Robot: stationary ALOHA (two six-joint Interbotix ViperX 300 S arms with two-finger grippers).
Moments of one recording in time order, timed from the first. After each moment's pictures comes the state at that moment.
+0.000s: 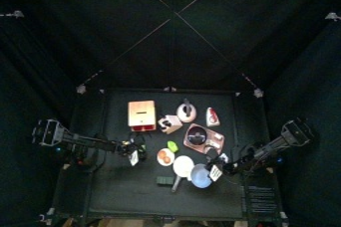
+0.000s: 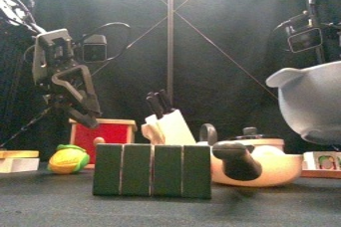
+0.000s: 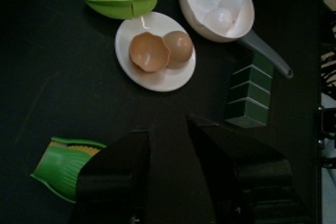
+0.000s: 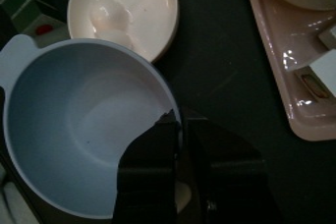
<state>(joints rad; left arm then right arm) -0.01 -0.25 1.04 0.29 -0.12 -0.78 0.50 -0.41 1.02 -0.76 0.57 1.80</state>
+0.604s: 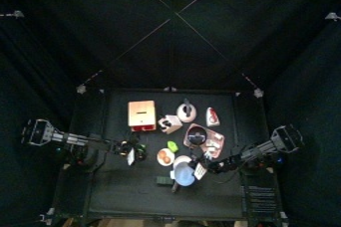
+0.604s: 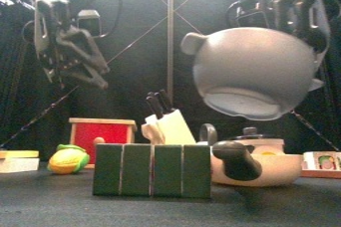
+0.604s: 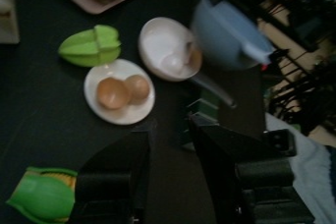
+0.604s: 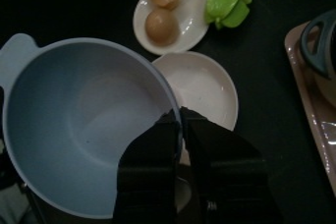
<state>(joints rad) -0.06 -0.42 1.04 0.24 -0.16 -0.78 0.33 -0.20 0.80 -0.95 0.47 1.80</state>
